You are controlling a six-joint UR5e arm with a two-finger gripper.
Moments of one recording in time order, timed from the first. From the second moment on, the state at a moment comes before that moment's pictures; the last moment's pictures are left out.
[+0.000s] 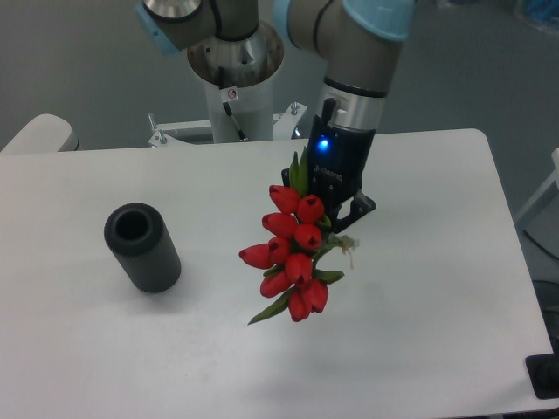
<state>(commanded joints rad) 2.52 -1.69 -1.64 -0.95 1.38 1.22</state>
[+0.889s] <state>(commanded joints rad) 2.29 -1.99 -1.64 -0.94 1.88 1.25</state>
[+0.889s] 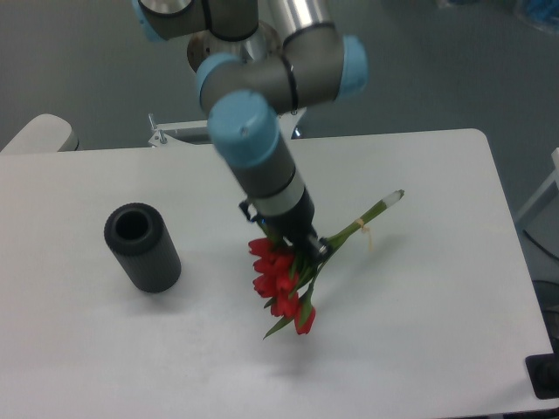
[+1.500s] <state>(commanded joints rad) 2.31 -2.08 -1.64 -0.94 1.88 1.37</state>
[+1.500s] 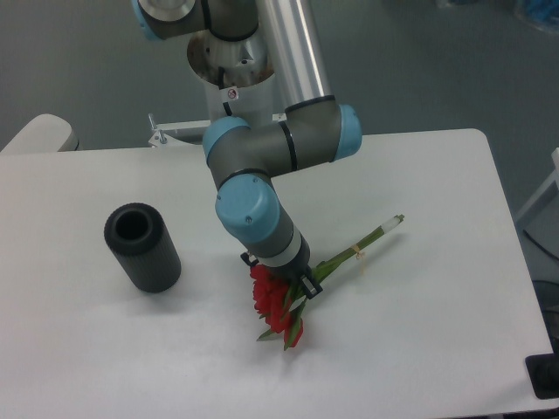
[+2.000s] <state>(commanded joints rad) 2.33 -2.04 -1.61 -0.94 1.88 1.37</state>
